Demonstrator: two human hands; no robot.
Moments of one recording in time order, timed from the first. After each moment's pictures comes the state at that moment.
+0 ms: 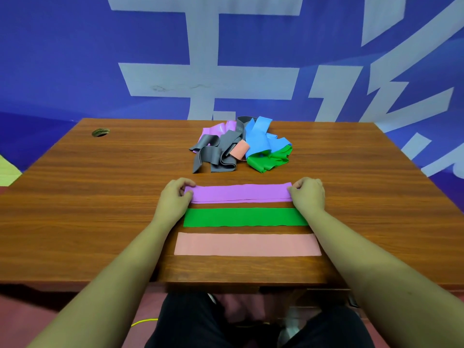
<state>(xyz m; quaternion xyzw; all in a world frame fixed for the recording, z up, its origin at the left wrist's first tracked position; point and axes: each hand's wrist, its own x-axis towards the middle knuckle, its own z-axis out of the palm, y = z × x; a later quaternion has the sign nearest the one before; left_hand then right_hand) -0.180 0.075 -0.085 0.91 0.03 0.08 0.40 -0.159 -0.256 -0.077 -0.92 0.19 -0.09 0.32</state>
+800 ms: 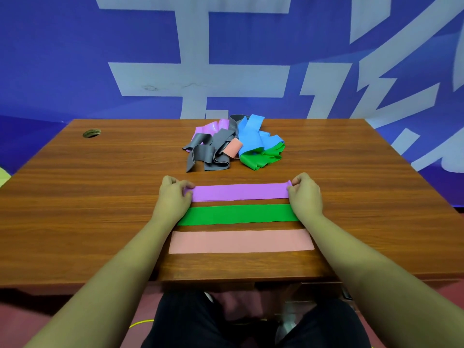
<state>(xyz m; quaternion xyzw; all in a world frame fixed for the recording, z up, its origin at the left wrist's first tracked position) -0.180 0.060 -0.084 0.94 0.03 0.07 0.32 -0.179 -0.260 -0.075 -0.92 0.18 -0.12 0.32</state>
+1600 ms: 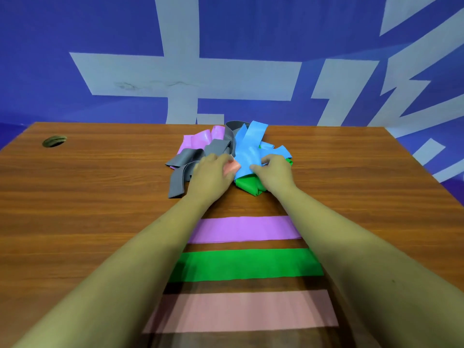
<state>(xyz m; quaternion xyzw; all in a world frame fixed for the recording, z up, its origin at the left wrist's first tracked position) -0.033 -0.037 -0.074 0.95 -0.10 0.12 0.27 -0.026 -0.206 -0.056 -0.91 0.10 -0.07 0.39</state>
